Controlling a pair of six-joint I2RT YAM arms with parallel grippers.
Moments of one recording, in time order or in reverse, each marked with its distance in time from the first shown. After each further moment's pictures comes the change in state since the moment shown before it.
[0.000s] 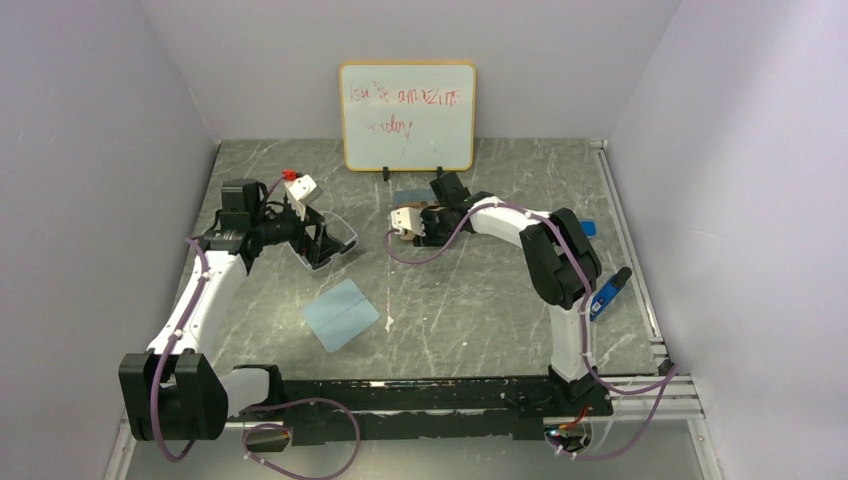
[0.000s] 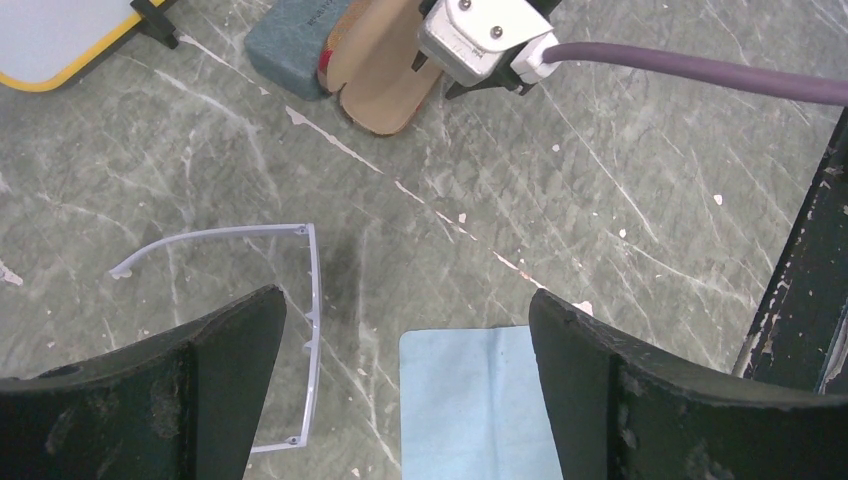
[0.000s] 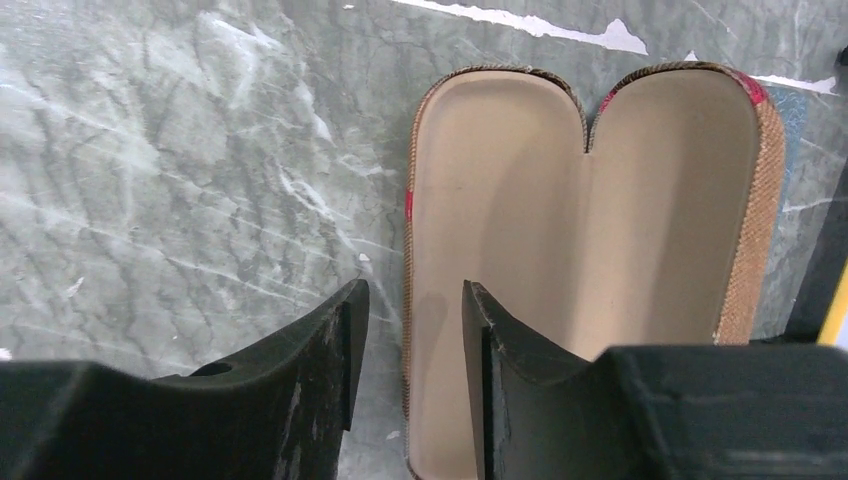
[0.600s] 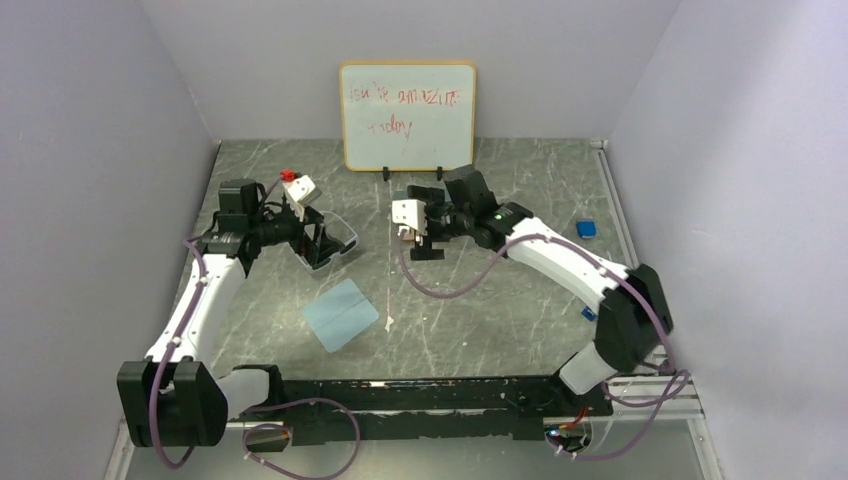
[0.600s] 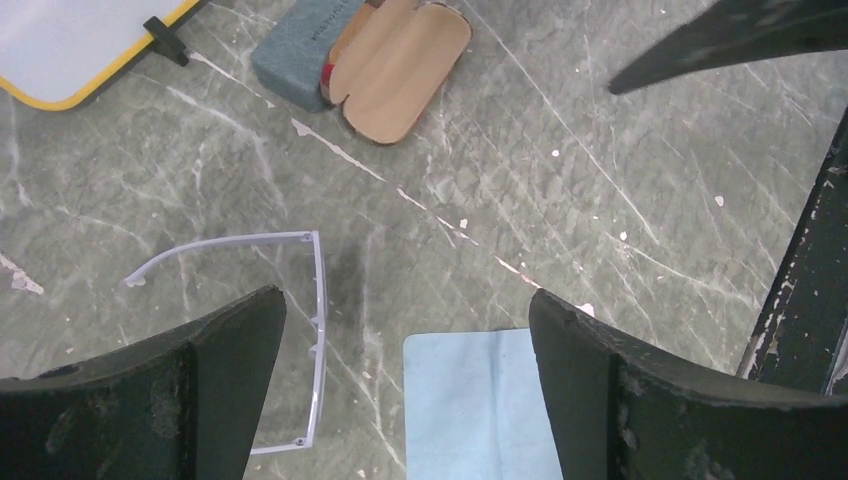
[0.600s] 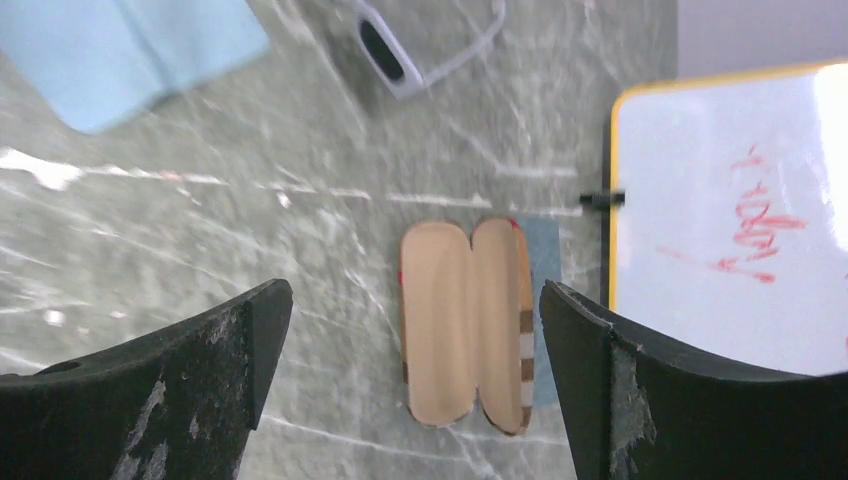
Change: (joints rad) left arm 0.000 -0.021 0.000 0.000 0.003 0.008; right arm 0.105 -0.463 -0.163 0.041 -0.042 0.181
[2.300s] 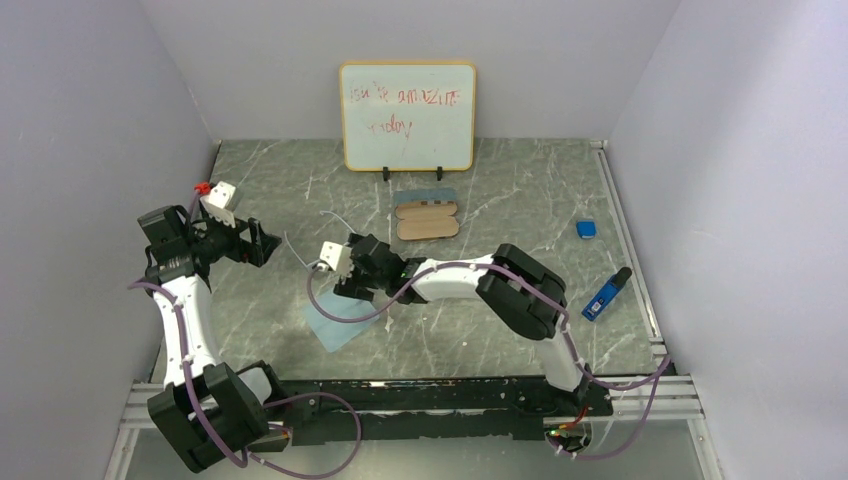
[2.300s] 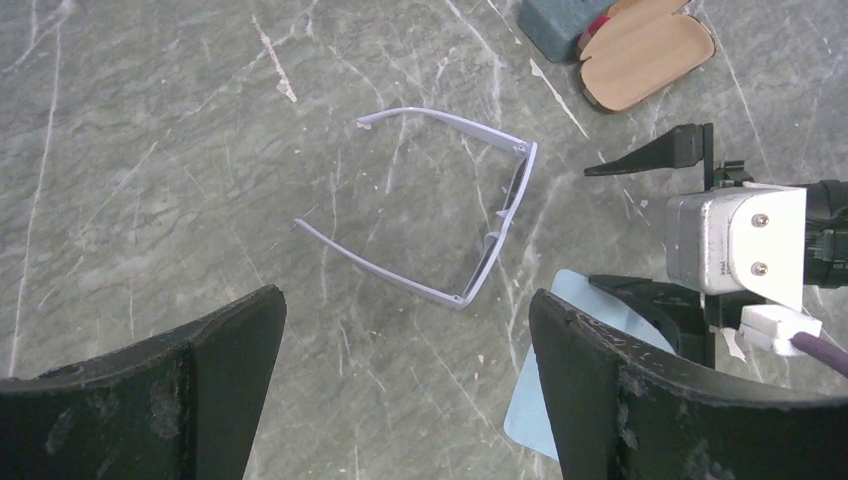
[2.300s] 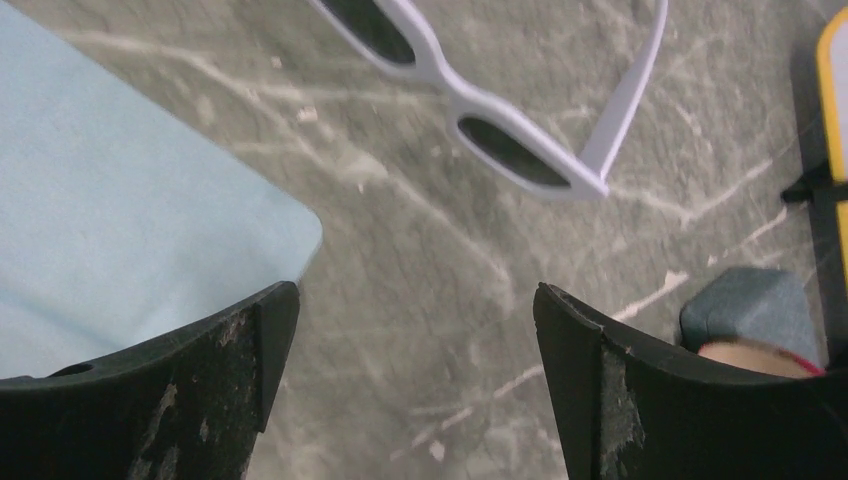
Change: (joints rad) left arm 0.505 -0.109 -0.087 -0.019 0.037 0.017; right arm 0.389 0.490 0.055 0.486 0.576 0.483
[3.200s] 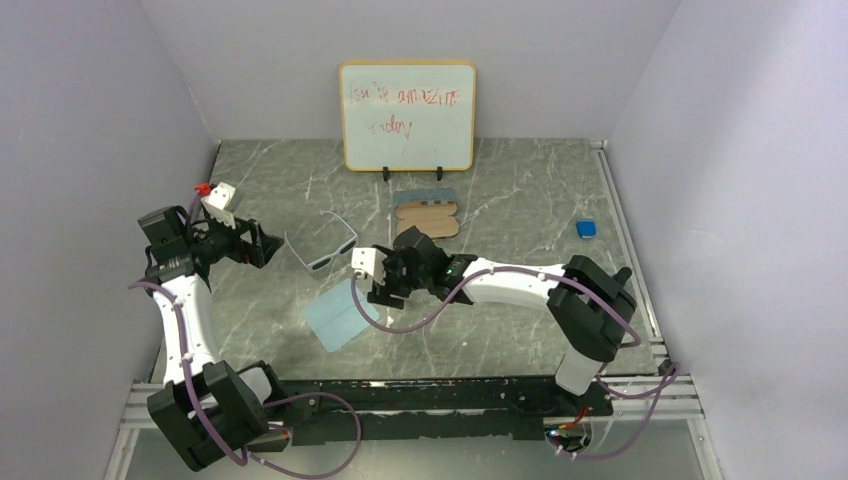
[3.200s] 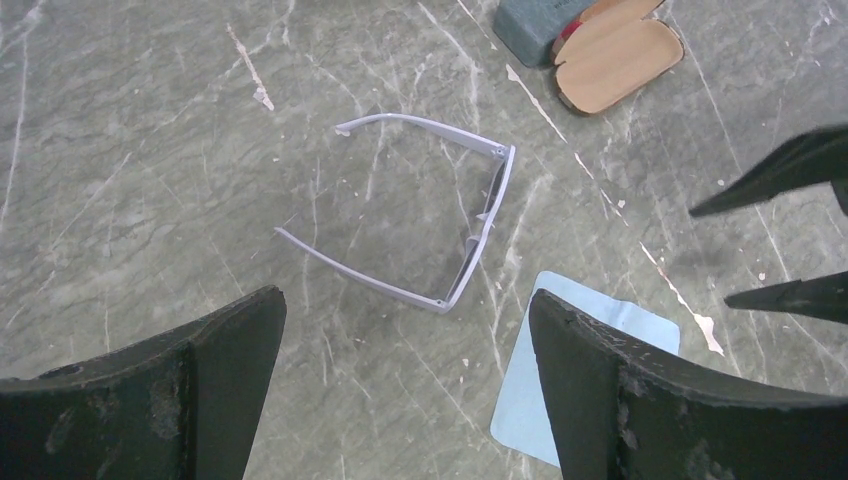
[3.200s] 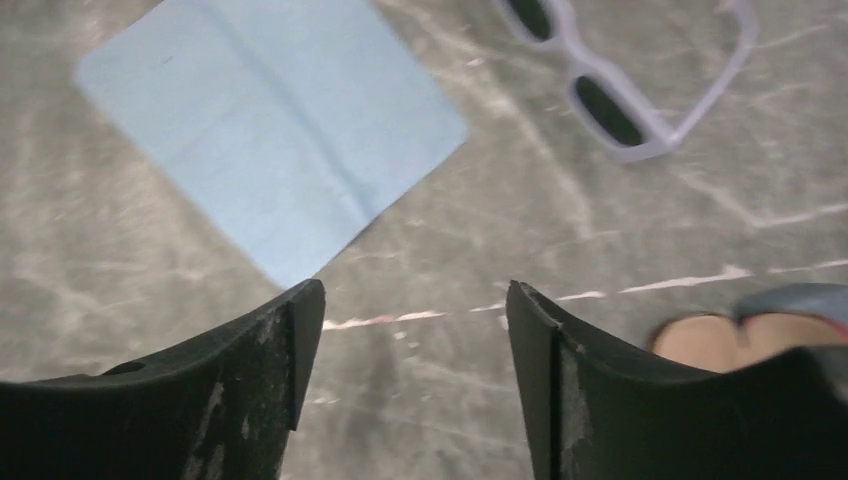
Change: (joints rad) left arm 0.003 0.008 -0.002 -0.007 0.048 0.003; right arm -0.076 -0.383 -0.272 -0.090 -0.365 -0.037
